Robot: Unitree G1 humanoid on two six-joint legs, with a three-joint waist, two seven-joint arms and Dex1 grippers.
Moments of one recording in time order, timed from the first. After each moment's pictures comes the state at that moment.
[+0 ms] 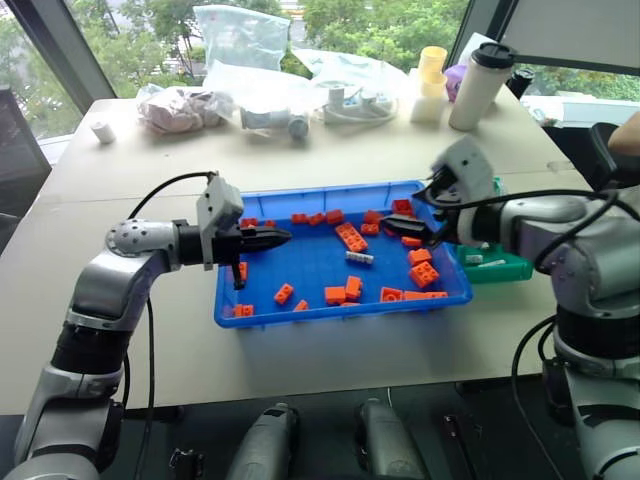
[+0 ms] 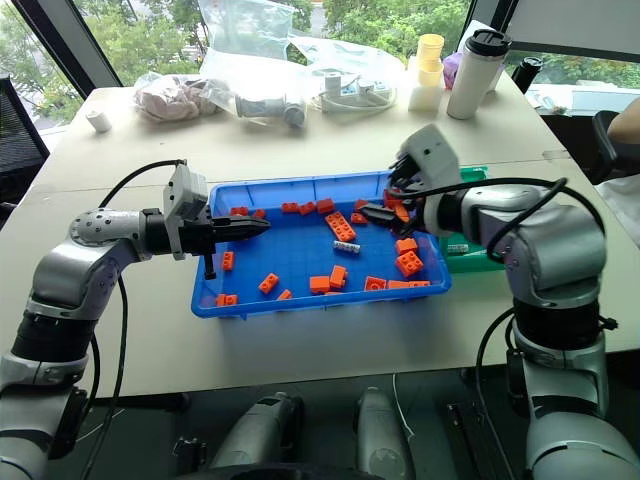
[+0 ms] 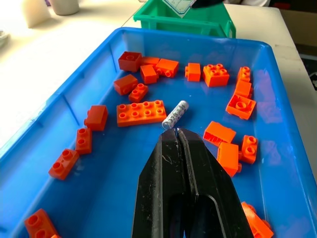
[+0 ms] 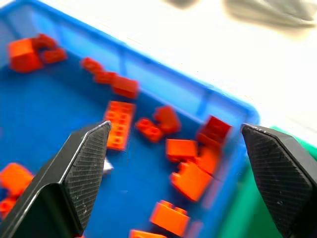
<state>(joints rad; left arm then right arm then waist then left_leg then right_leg) -0.52 0.66 -0.03 -0.10 -0.45 0.48 -1.09 -0.73 -0.61 -0.01 -0.41 0.40 1.37 0.64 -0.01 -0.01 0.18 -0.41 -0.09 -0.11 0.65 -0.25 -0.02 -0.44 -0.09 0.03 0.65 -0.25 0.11</state>
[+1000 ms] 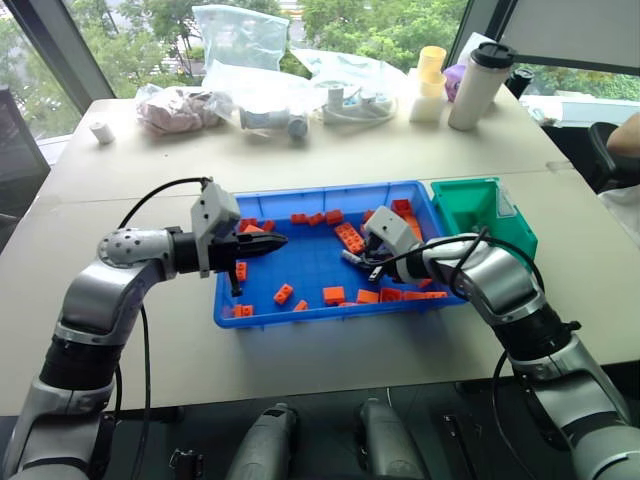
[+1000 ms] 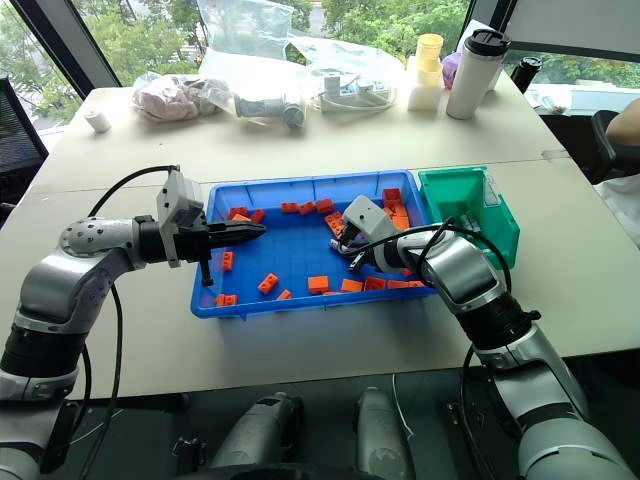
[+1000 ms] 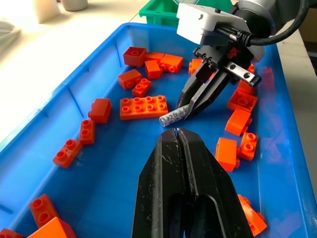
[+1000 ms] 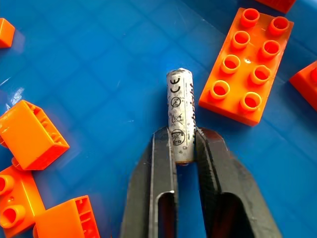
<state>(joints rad) -0.46 0.69 -0.01 -0.20 -0.47 0.52 -1.02 -0.68 -0.58 0.35 -0.11 0.25 1.02 0.67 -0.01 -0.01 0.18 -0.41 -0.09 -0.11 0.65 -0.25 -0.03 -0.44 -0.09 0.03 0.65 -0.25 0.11</state>
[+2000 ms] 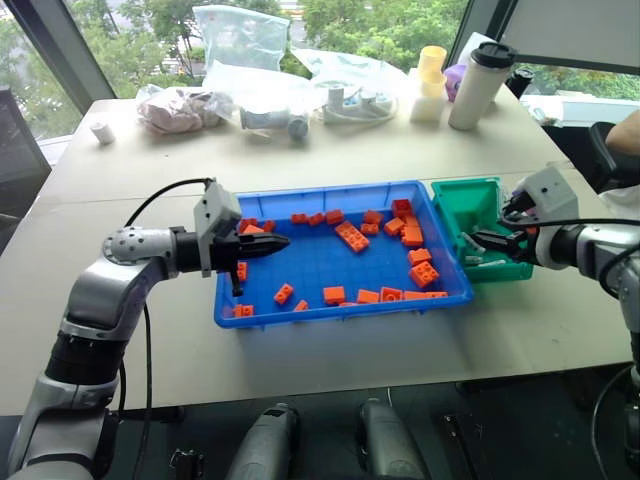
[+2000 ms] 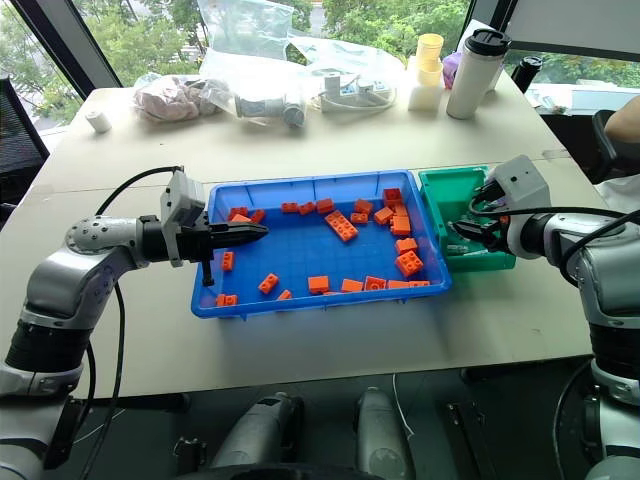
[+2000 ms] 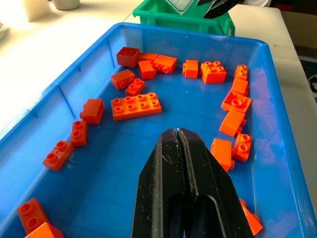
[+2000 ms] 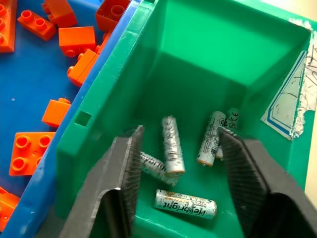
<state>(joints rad) -0.48 0.67 -0.02 -0.16 -0.47 0.51 -1.07 -0.47 -0.92 -0.17 -0.22 0.34 1.14 0.65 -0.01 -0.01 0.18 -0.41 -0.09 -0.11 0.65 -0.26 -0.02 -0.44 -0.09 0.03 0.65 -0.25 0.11</state>
